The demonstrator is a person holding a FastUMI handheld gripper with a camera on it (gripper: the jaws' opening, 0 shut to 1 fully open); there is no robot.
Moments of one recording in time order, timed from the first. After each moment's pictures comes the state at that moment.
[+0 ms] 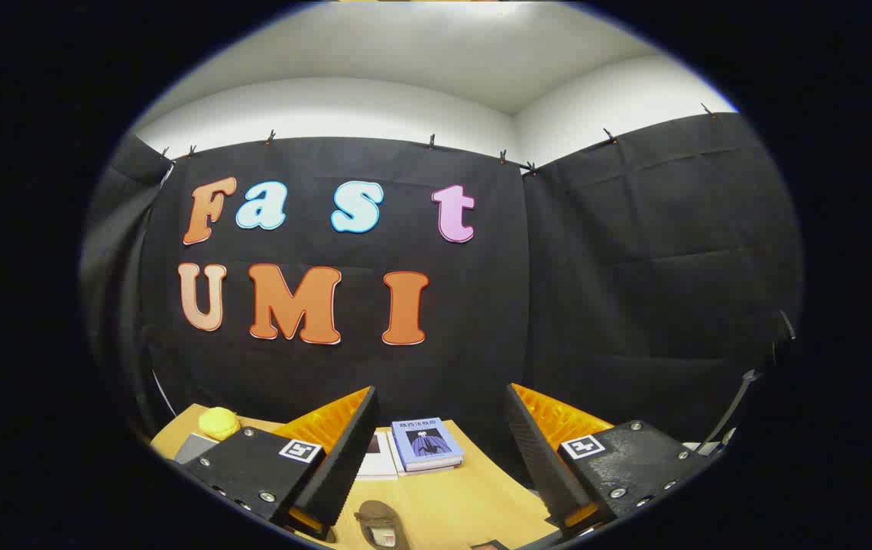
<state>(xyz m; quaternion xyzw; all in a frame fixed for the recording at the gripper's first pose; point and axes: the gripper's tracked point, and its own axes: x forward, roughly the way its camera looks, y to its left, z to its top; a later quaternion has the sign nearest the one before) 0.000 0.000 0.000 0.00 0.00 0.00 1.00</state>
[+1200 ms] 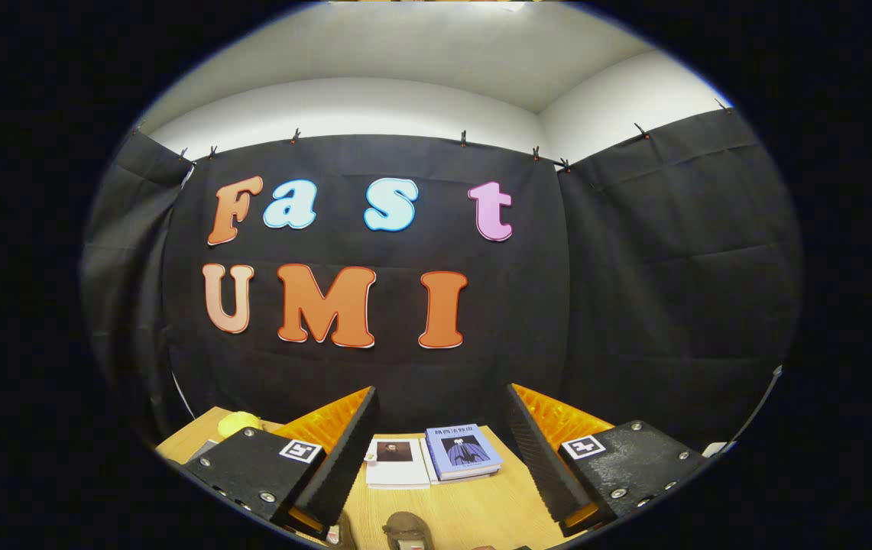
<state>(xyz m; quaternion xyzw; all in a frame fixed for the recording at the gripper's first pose) 0.041 0.051 -0.016 0.00 0.01 0.05 1.00</state>
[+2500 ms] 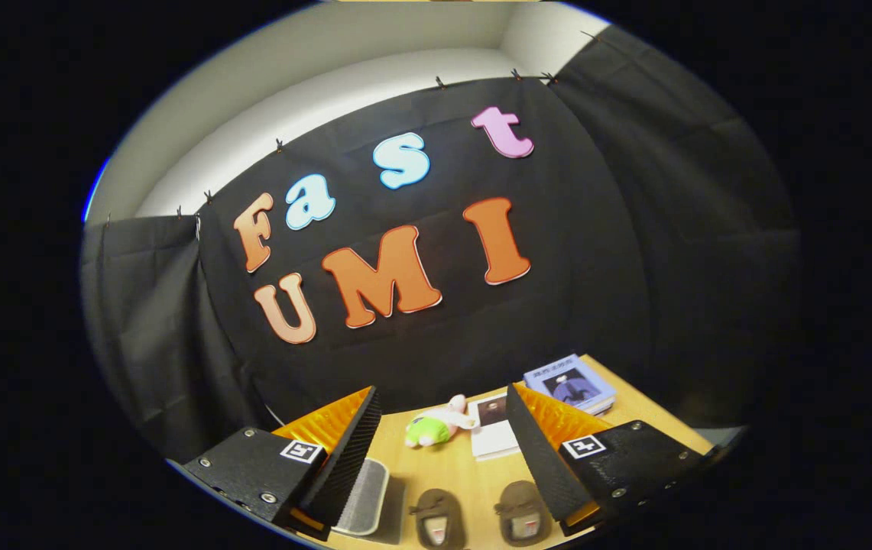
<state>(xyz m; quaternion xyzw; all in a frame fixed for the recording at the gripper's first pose) 0.055 0.136 -0.109 0.20 0.13 0.19 0.95</state>
